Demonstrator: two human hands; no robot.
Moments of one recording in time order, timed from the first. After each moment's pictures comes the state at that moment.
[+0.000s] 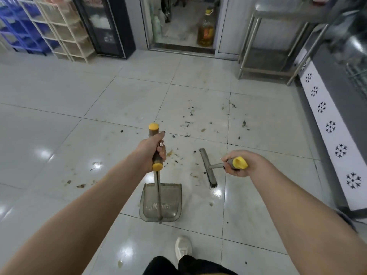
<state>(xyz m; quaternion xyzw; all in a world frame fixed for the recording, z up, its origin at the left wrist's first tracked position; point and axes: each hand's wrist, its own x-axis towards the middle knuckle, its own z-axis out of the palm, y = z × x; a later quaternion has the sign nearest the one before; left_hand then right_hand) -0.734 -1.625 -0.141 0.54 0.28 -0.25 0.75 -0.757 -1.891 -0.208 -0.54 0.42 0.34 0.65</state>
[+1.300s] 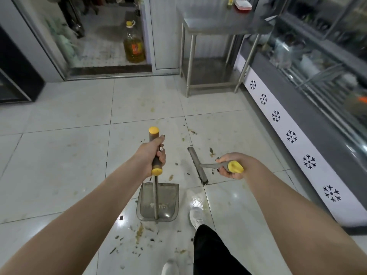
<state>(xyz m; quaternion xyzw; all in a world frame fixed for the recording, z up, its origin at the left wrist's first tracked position) -0.212 -1.862 -0.151 0.56 0.18 -0.41 0.70 -0.330 -2.101 -0.222 -0.48 0.52 0.20 0.68</state>
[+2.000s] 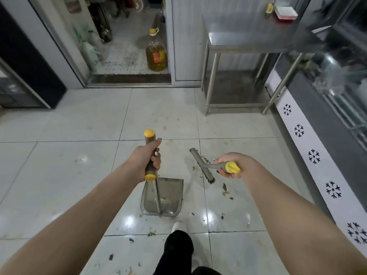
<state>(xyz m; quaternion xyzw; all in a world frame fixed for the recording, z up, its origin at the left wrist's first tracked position) 0.016 -2.048 -0.137 0.58 0.21 -0.35 0.70 -0.054 -2.298 -0.208 -0.56 0.46 0.26 0.64</state>
